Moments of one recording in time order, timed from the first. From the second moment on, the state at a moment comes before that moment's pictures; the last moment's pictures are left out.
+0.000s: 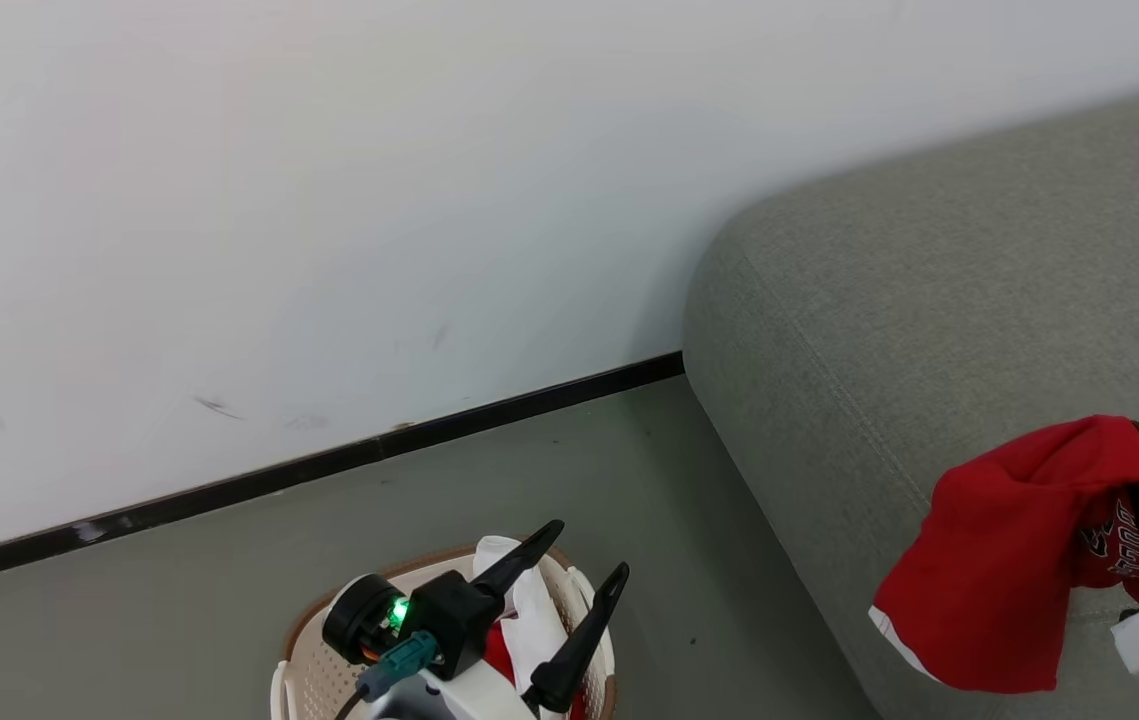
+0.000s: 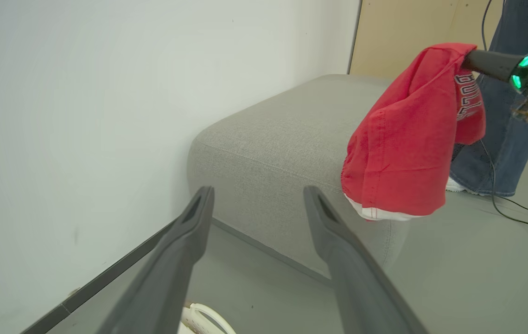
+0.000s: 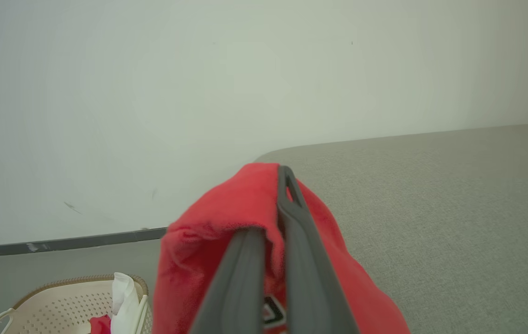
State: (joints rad) left arm -0.23 0.07 -0.62 0.21 -0.37 -0.09 -0.15; right arm -0.04 -0.41 0.01 0.13 0.36 0.12 -0.25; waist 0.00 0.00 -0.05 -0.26
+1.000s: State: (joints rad) left arm -0.21 0.10 -0.61 0.12 -0.32 -0.05 -0.16; right arm -0.31 -0.47 -0.03 0.06 0.39 0.12 -0.11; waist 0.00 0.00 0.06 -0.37
